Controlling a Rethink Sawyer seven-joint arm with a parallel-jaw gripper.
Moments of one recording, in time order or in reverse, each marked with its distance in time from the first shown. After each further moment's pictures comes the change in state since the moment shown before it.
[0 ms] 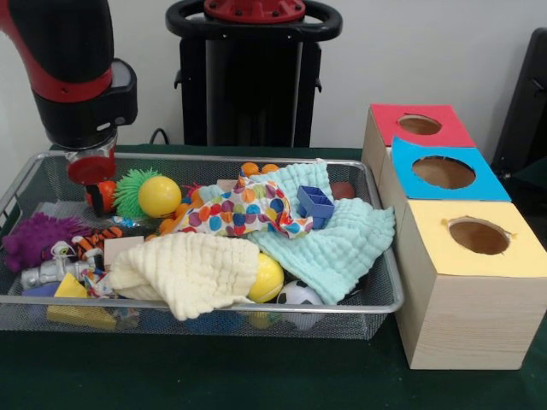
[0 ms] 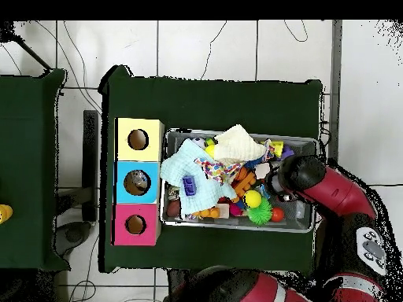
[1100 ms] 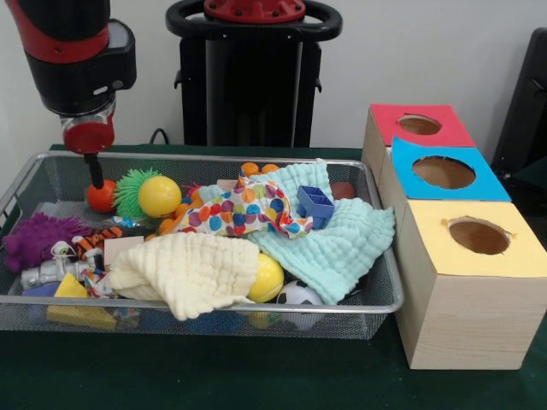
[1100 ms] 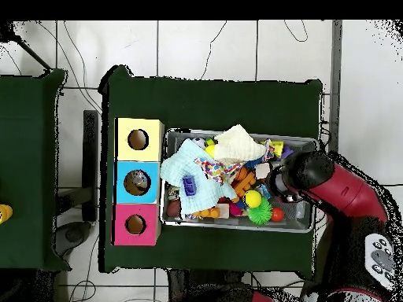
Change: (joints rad) arm 0.013 -0.073 -0.016 0.000 -0.006 0.100 0.000
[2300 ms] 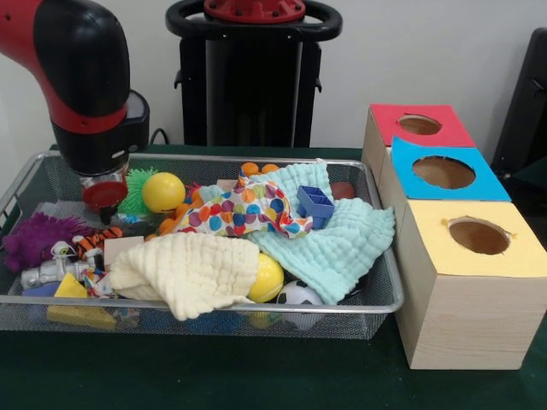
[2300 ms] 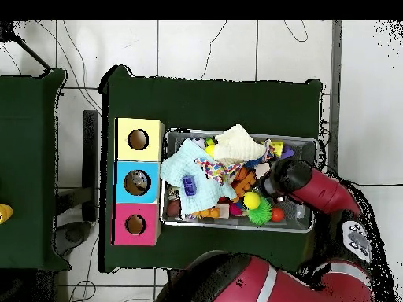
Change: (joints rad) arm 0.001 0.139 0.008 0.000 0.001 -0.171 0.000
